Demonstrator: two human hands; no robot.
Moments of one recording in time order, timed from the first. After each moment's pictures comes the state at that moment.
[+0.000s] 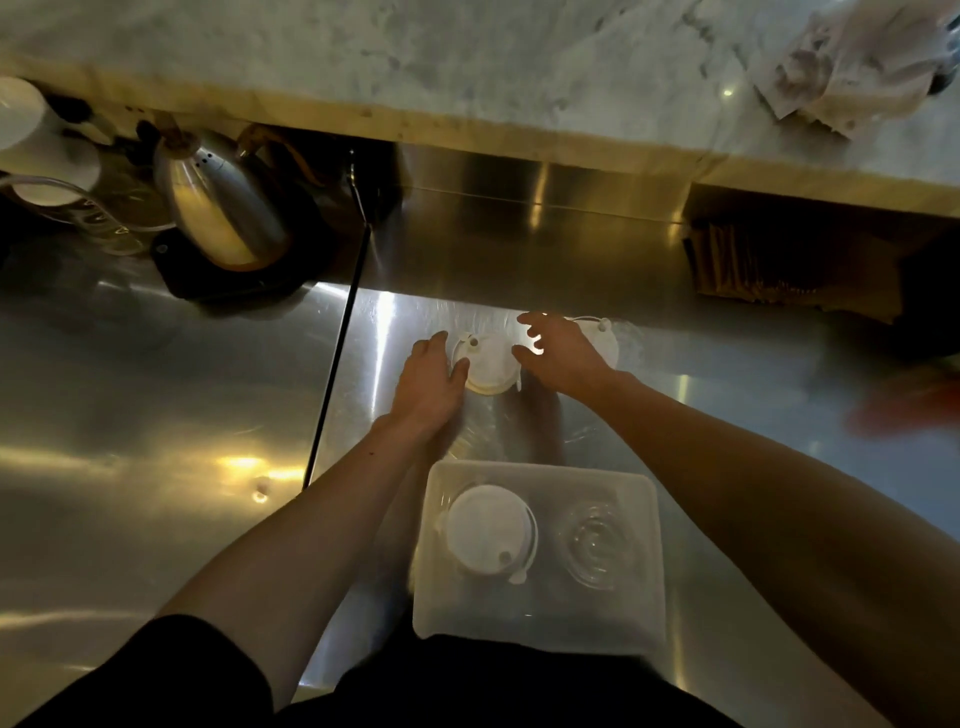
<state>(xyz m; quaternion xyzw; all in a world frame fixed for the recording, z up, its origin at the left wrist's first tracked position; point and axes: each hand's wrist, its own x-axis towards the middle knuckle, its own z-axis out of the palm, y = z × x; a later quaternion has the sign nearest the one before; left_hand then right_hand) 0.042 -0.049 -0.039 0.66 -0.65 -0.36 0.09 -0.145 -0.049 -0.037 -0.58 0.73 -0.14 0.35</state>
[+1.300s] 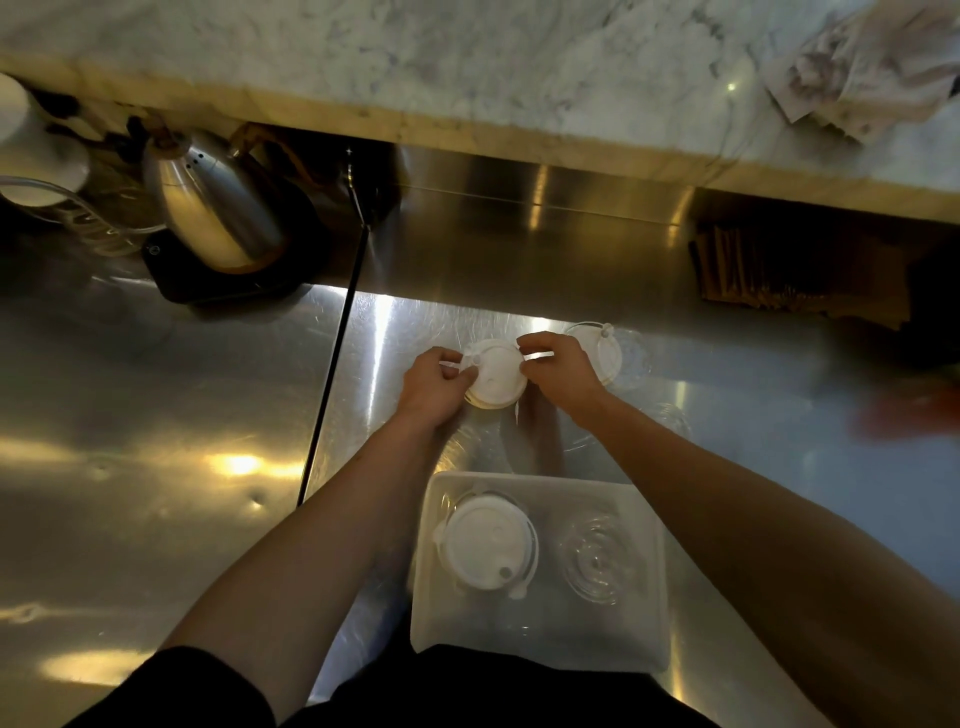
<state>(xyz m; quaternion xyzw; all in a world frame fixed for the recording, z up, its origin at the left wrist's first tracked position) 0.041 -0.058 -0.035 0.67 -0.49 -0.53 0.15 -0.138 -0.041 -0.048 -0.41 0.74 -0.28 0.47</state>
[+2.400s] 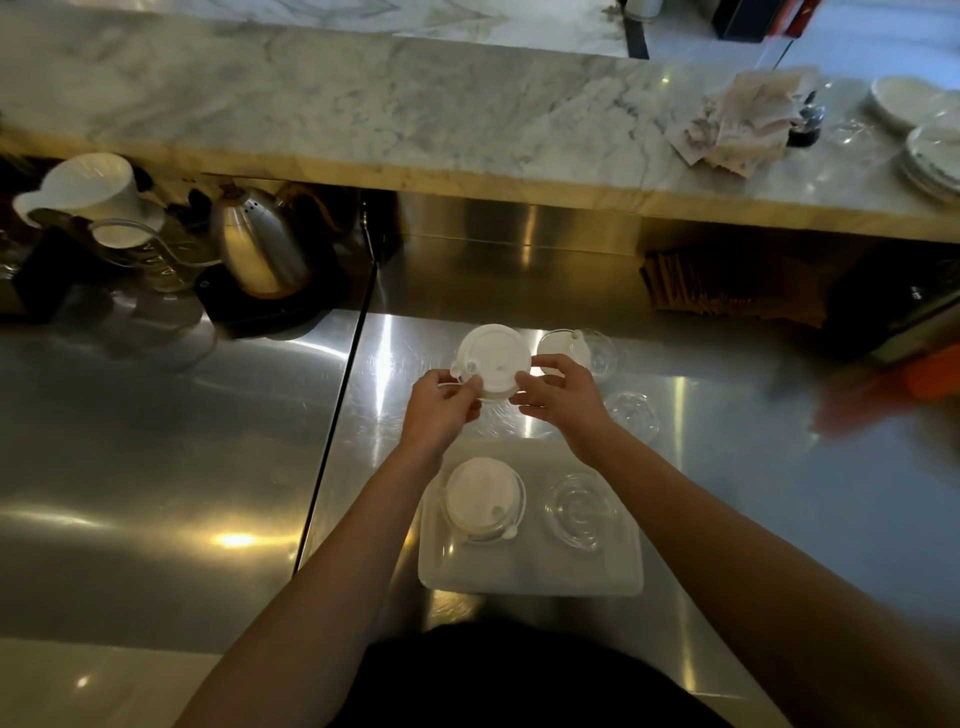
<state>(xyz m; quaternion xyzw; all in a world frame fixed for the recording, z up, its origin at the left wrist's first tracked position) 0.049 0.032 0.024 0.61 -0.42 -0.59 0.32 -0.117 0.064 0.031 -0.30 0.63 -0.46 0.54</state>
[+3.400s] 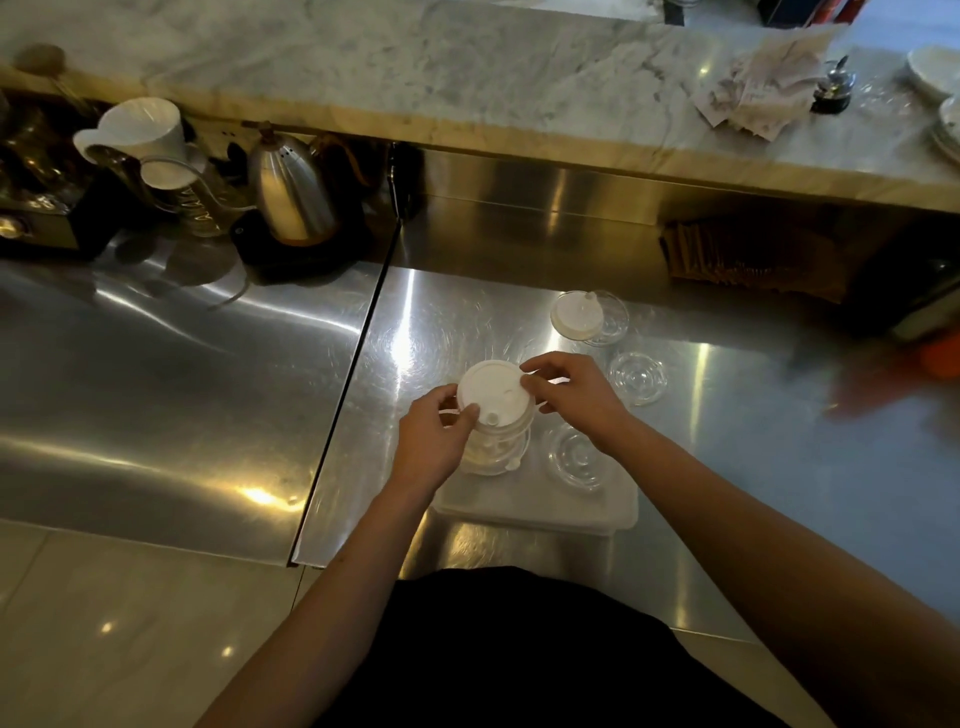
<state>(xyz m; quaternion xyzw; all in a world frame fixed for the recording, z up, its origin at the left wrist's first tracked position) 0.086 0.139 0.026 0.62 -0.54 -0.47 0.30 -0.112 0.126 0.031 -0.49 0.66 -0.33 0.46</state>
